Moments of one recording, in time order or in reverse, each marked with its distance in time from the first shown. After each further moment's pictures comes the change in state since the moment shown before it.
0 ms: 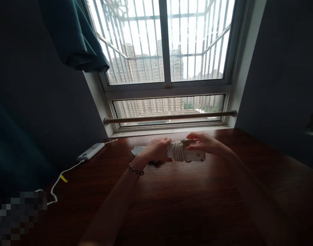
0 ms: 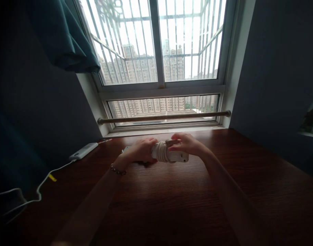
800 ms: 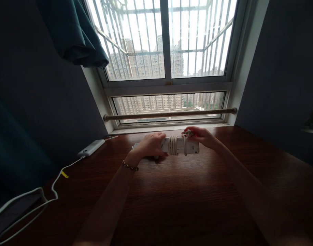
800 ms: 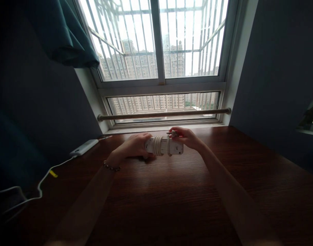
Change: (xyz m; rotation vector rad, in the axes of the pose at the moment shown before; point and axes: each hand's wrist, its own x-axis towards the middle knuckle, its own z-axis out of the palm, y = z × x) left_hand -0.016 -0.014 -0.009 -0.029 0.017 -0.093; right_hand 0.009 0.023 0.012 0.497 0.007 -0.152
